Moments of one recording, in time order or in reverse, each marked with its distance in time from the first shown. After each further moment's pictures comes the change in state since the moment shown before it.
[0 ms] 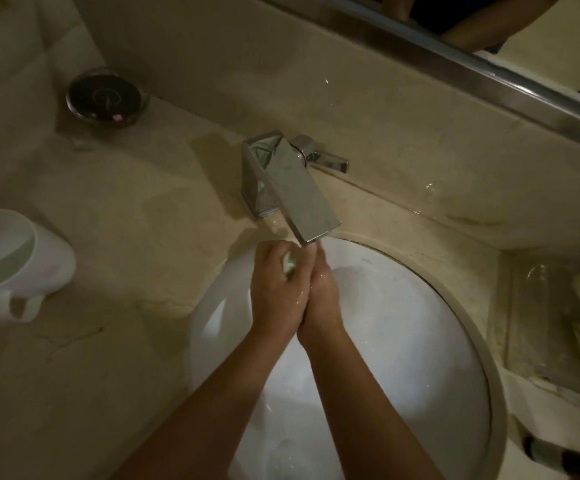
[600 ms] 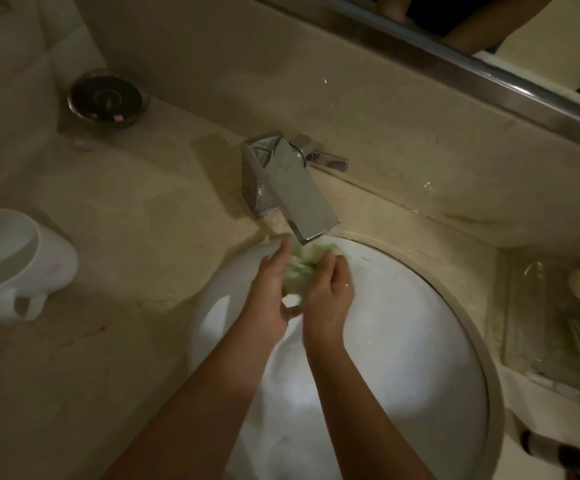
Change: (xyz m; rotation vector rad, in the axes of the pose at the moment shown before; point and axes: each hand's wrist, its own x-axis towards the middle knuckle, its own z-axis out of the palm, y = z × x) left_hand 0.014 -0.008 -0.011 -0.721 -0.270 -0.752; right_hand -0.010 0.001 -0.005 -0.141 0.341 -0.281
